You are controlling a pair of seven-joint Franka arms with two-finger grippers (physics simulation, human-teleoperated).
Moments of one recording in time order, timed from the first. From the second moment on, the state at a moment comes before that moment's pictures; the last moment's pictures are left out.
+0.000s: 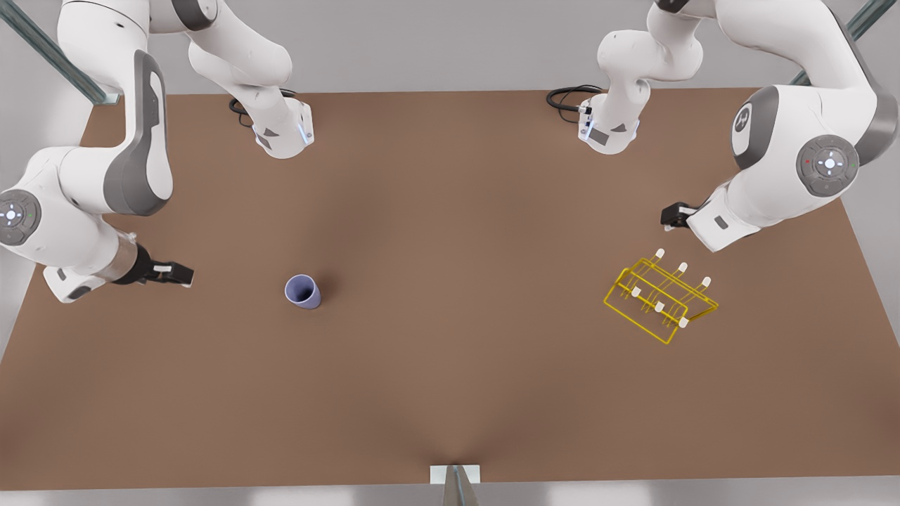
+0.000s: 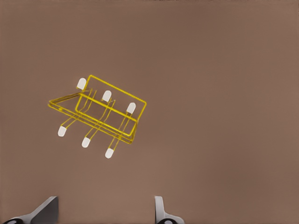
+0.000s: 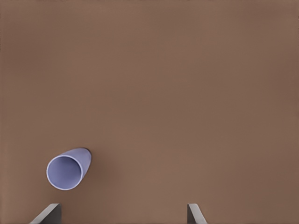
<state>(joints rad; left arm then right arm) -0.17 0.17 0.04 -1.39 0.02 1.36 0.07 -0.17 0.22 0.15 -1.52 -0.05 1.68 0.07</state>
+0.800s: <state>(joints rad) -0.16 0.18 0.04 -1.46 0.02 1.37 0.11 0.07 0.31 0.26 -1.82 0.00 2.04 0.25</state>
